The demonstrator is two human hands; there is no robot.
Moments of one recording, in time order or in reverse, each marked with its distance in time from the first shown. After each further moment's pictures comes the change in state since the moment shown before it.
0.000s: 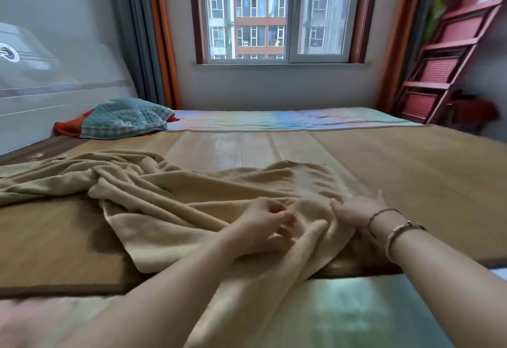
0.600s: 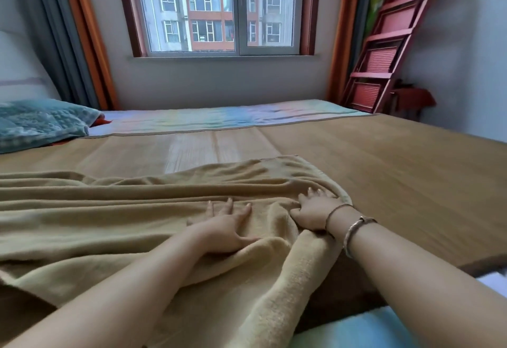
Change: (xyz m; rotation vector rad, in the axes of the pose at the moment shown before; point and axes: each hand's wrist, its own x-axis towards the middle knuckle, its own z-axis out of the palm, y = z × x) left_hand 0.124 -0.006 0.046 1.025 -0.251 -0.143; right_hand 0.088 0.057 0.023 -0.017 -0.111 -0.055
